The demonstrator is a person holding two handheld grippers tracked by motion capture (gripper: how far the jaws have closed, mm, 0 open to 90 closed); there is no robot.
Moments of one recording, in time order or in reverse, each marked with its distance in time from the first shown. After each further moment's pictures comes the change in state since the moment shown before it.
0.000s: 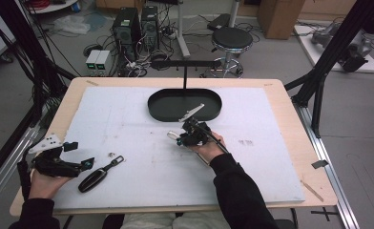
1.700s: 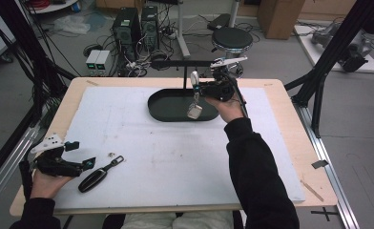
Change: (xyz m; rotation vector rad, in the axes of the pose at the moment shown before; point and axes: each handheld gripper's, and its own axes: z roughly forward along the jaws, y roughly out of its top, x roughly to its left) left arm -0.001 0.000 0.004 -0.001 0.001 0.007; right arm -0.063 0.063 -0.123 -0.383 -0.088 0.158
